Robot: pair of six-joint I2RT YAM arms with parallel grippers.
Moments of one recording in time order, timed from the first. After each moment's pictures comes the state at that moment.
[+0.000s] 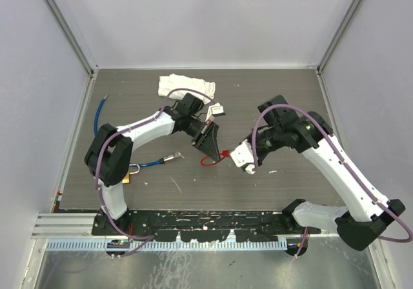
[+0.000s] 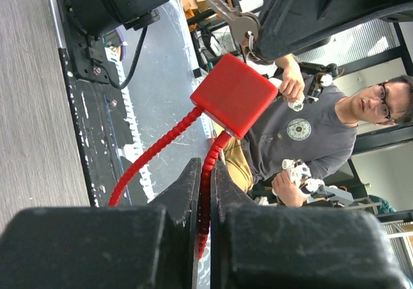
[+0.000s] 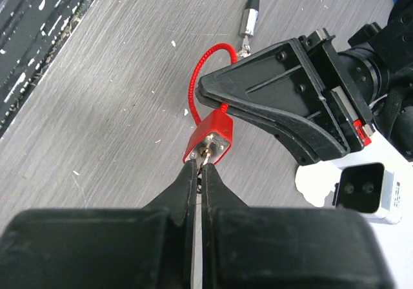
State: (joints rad) left arm -0.64 1.86 1.33 -0.42 1.57 -0.15; right arm 0.61 1.14 1.37 -1.29 -0.67 -1.56
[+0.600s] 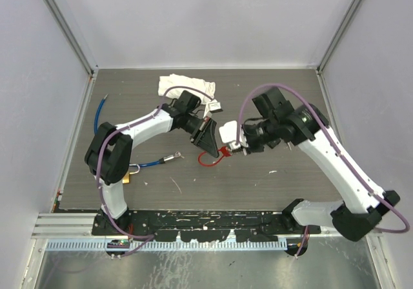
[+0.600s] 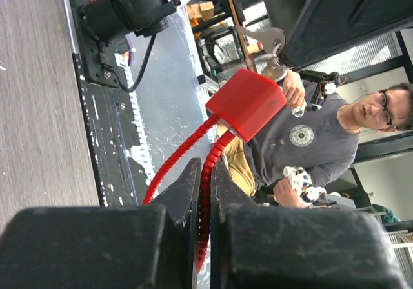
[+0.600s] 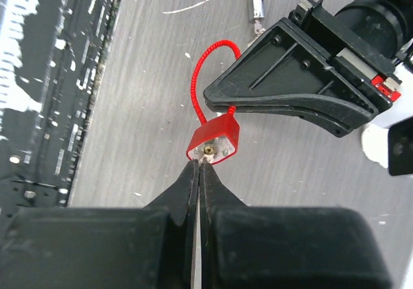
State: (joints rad) left arm -0.61 1.88 1.35 -0.43 1.57 -0.15; right arm 0.64 1.19 1.47 -1.26 -0.62 -1.13
